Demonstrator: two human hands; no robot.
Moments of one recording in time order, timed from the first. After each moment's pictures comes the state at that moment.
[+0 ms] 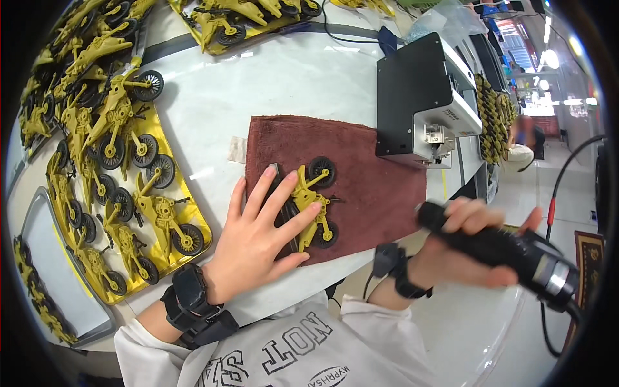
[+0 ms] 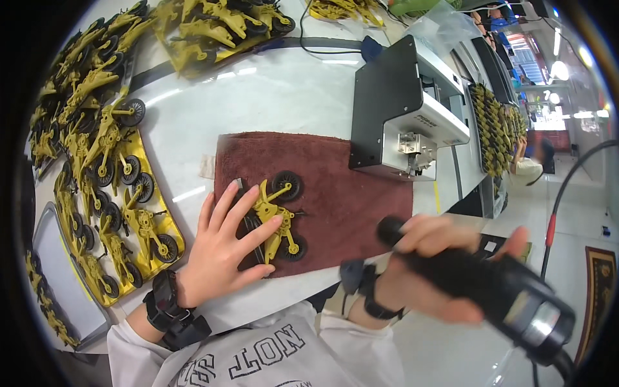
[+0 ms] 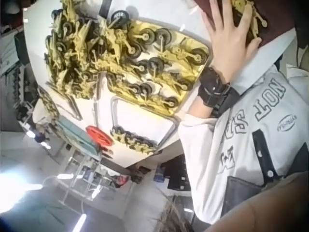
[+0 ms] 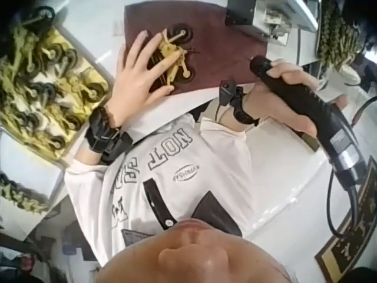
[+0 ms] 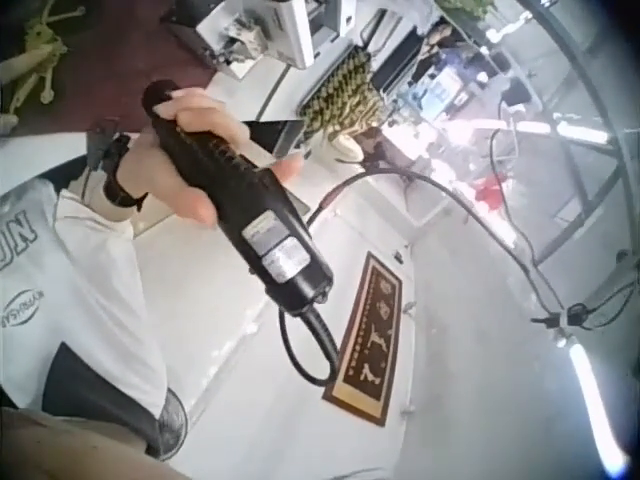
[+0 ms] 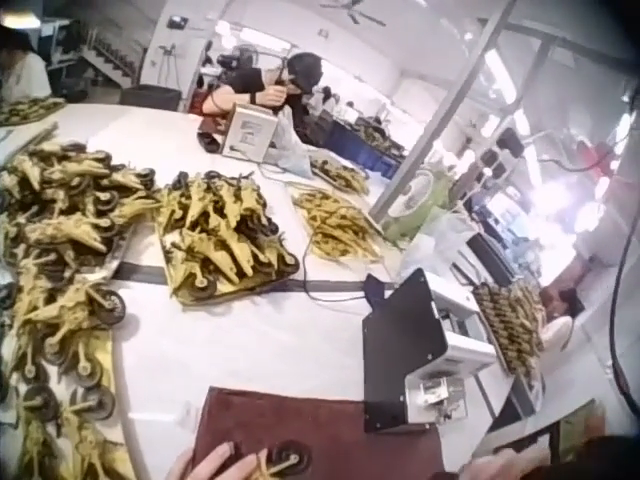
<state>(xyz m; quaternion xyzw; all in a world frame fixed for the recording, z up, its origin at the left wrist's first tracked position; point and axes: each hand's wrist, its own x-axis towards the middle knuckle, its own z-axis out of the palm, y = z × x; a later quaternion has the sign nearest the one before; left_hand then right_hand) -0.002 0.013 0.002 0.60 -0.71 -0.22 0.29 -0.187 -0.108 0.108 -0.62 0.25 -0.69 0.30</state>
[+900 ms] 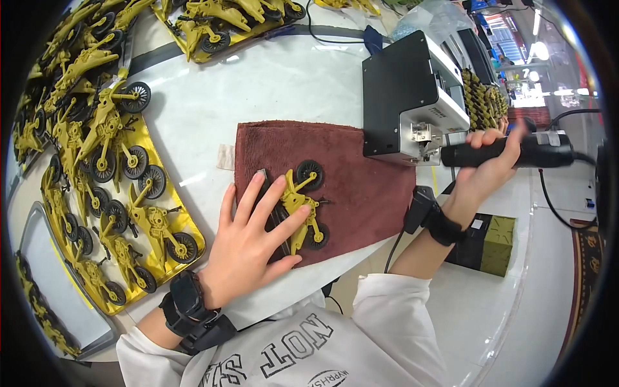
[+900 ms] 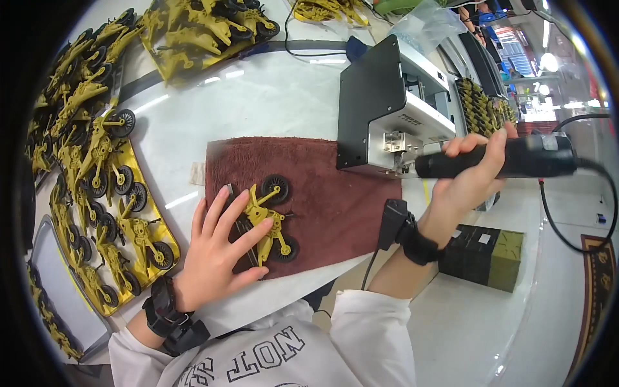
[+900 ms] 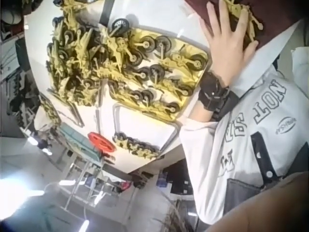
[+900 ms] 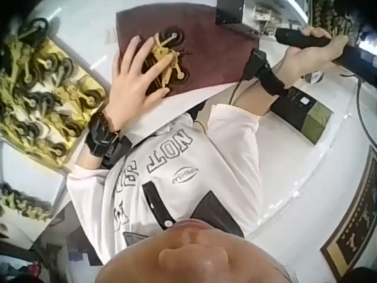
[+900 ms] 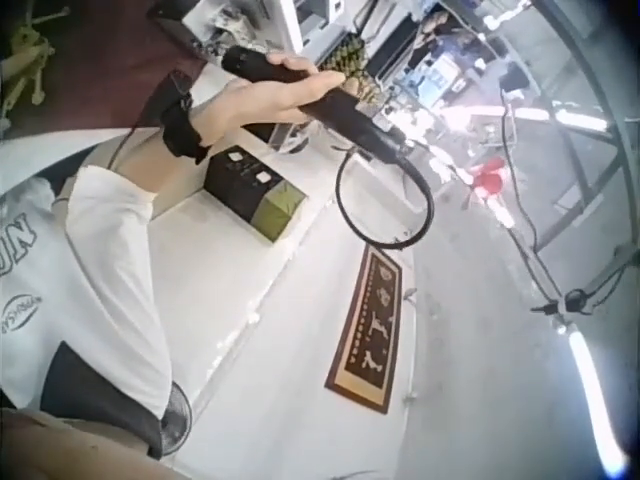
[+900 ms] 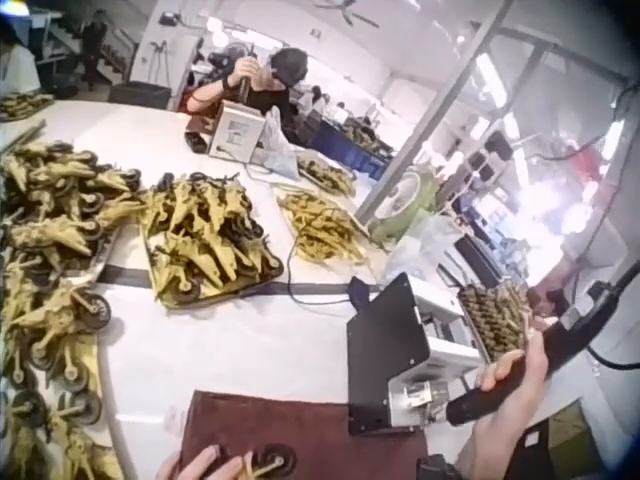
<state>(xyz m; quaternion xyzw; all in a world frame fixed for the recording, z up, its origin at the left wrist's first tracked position) -0.003 0.012 0.004 0.60 -0.71 -0.22 0.28 -0.206 -0.206 0.130 -0.56 0.42 -0.67 0.24</state>
